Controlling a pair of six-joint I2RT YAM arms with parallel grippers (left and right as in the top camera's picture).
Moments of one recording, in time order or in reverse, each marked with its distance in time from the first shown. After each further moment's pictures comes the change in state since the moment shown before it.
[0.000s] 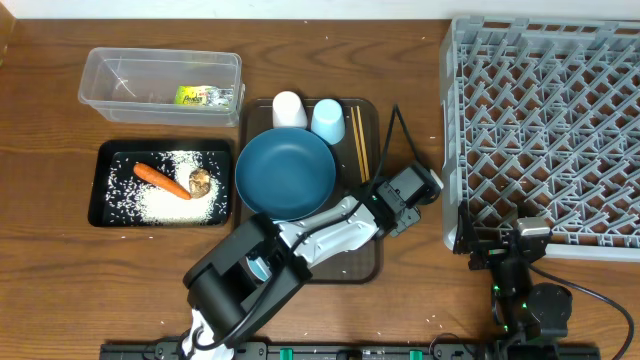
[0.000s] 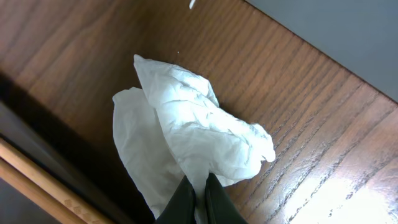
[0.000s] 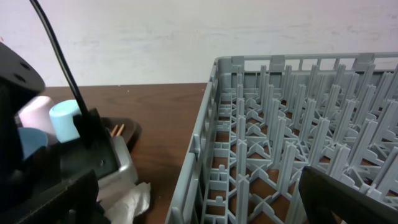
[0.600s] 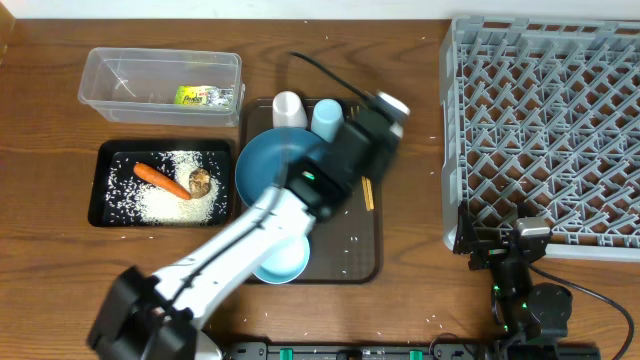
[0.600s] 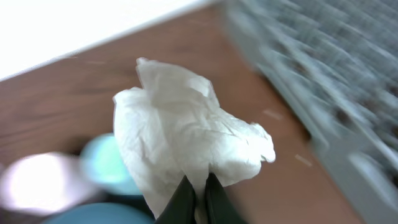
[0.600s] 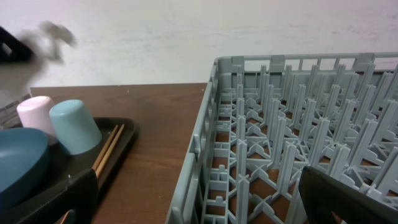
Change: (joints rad) left arm 0.223 -0.388 0.000 0.005 -0.078 -0.203; right arm 0.000 0.000 0.000 0.000 0.000 0.000
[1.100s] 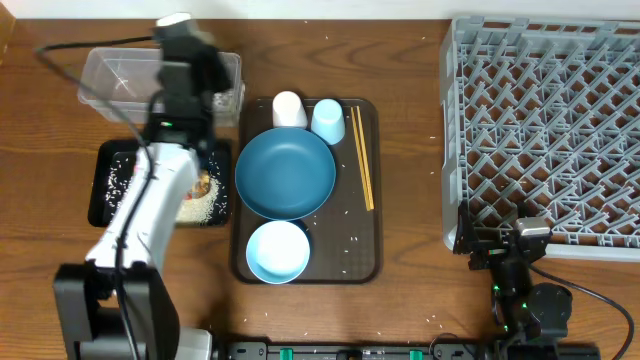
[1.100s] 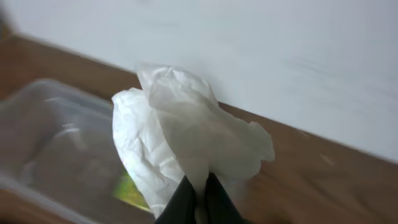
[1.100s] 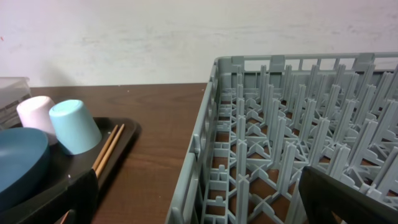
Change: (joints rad) left arm 0.652 0.035 0.000 0.206 -0.058 -0.205; right arm 0.000 0.000 0.000 0.000 0.000 0.000
